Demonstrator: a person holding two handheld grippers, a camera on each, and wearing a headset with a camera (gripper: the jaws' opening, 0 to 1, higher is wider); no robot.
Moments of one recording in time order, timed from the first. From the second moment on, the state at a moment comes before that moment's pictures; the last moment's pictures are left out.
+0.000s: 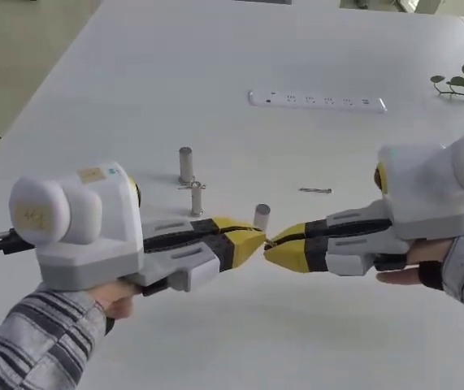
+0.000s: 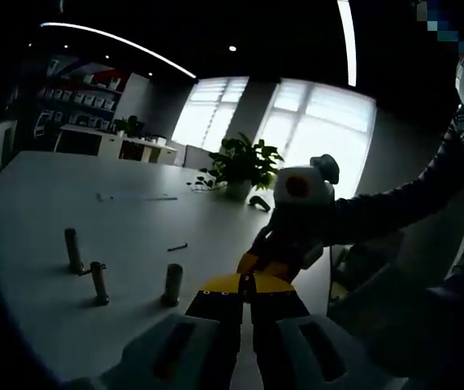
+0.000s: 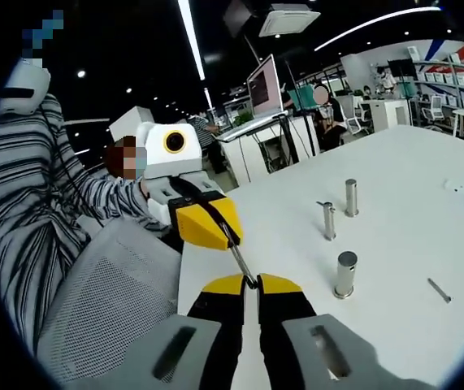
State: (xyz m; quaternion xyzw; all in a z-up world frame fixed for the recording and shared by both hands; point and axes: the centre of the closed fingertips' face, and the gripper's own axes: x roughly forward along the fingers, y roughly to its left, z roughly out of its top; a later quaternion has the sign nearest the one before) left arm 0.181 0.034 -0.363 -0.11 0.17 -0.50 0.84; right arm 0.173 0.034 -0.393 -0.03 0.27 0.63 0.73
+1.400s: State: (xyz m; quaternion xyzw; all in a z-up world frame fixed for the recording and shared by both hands) left arm 0.218 0.045 -0.409 0.03 0.16 -0.40 0.90; right arm 0.239 -0.023 -0.441 -0.37 0.28 0.56 0.69
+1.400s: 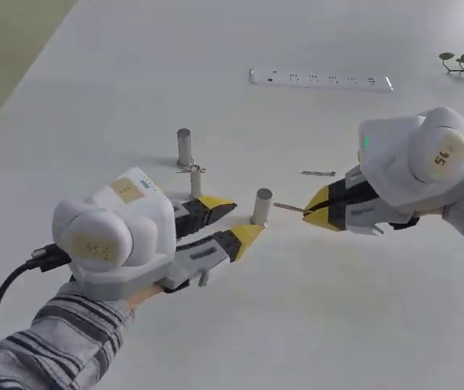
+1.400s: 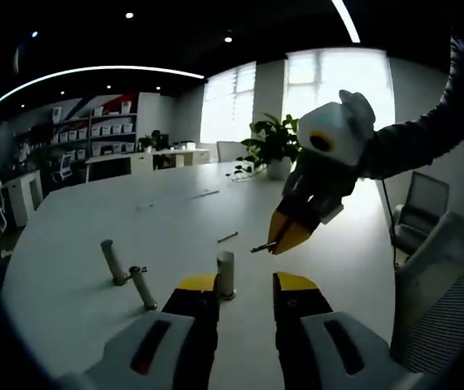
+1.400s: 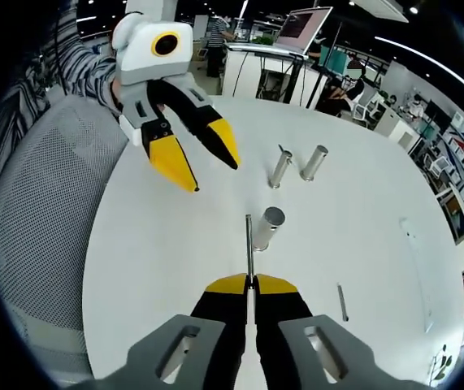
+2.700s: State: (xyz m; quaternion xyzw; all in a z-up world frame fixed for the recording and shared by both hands) left arm 0.269 0.020 -0.467 0.02 0.22 -0.32 0.92; right arm 0.265 -0.019 -0.456 -0.40 0.29 0.56 0.67
